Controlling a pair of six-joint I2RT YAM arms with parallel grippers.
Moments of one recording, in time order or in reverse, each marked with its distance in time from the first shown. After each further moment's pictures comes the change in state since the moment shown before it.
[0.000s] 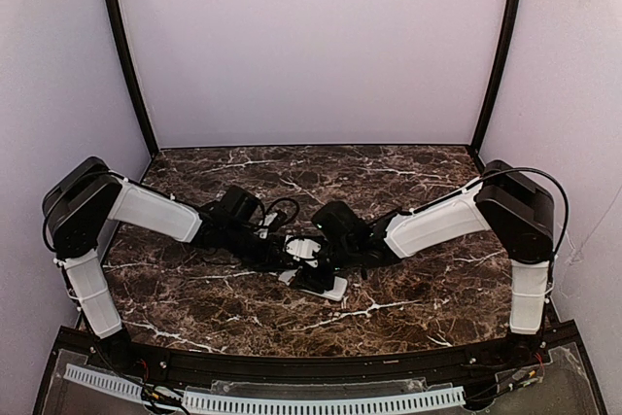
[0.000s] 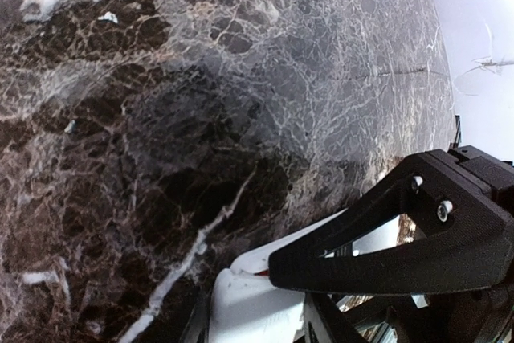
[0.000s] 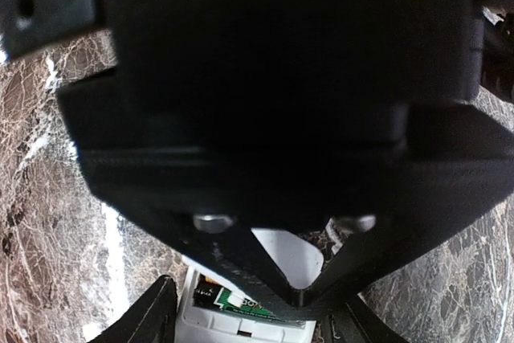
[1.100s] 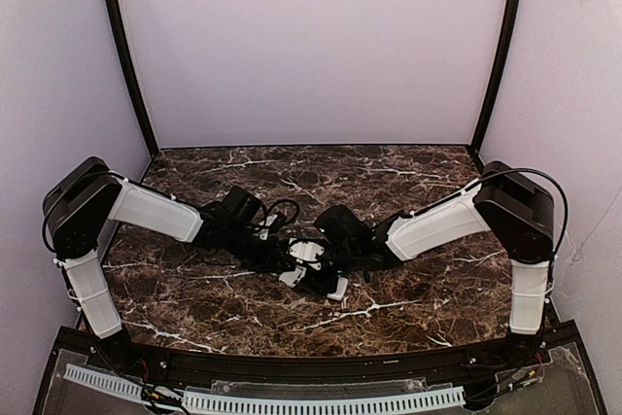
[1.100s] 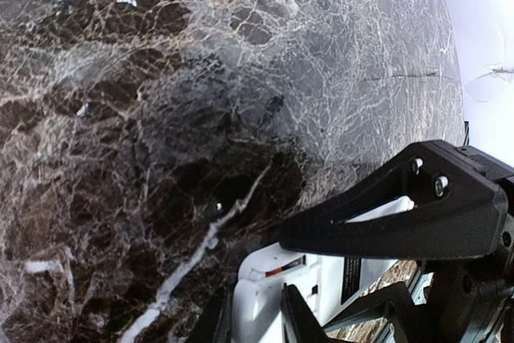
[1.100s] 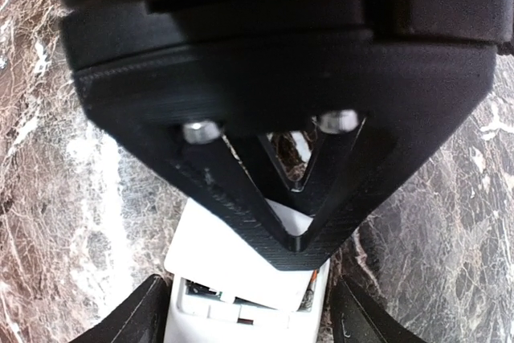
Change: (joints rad) left arm -0.014 0.003 0.016 -0.050 -0.040 -0.012; right arm -0.002 -0.001 -0.031 0.013 0.018 0.030
